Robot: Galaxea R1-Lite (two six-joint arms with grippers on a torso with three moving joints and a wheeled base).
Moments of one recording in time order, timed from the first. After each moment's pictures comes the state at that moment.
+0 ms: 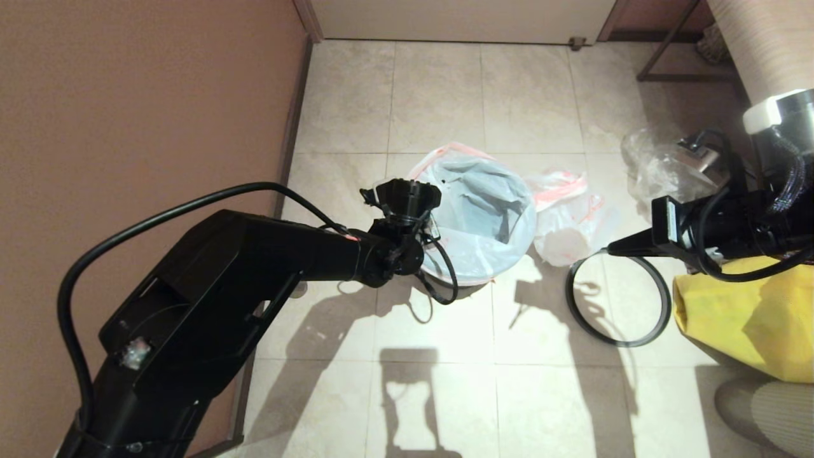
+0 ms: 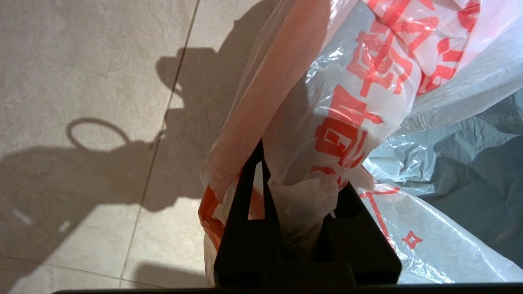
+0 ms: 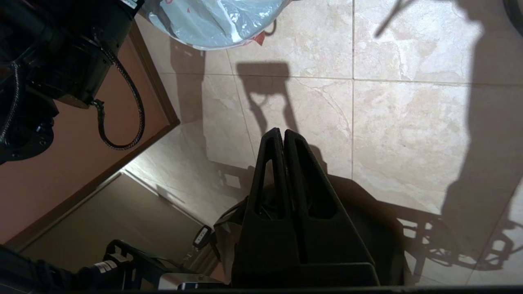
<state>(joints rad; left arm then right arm) -0.60 2.39 -1.84 -0.21 0.58 -0.49 0.18 1.61 -1.34 0.38 0.37 0.39</state>
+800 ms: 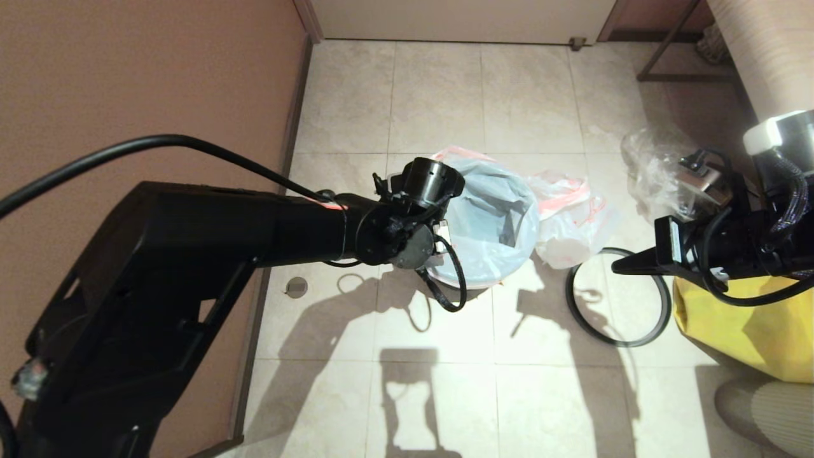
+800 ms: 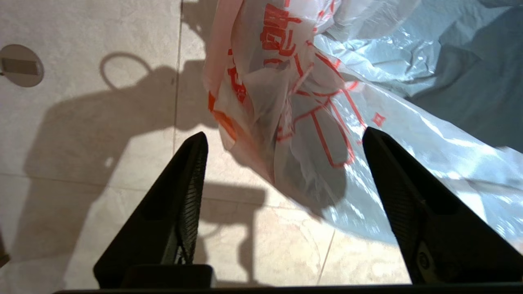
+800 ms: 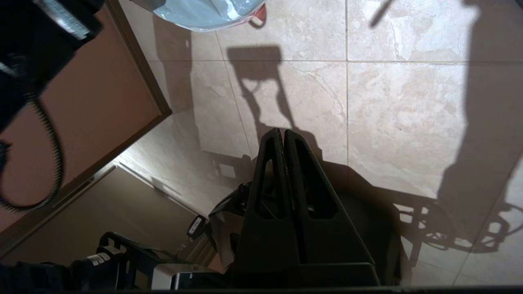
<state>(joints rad) -0.70 2.24 -1.88 0.24 0.58 -0.50 0.18 1.58 -1.26 0.36 0.36 0.39</state>
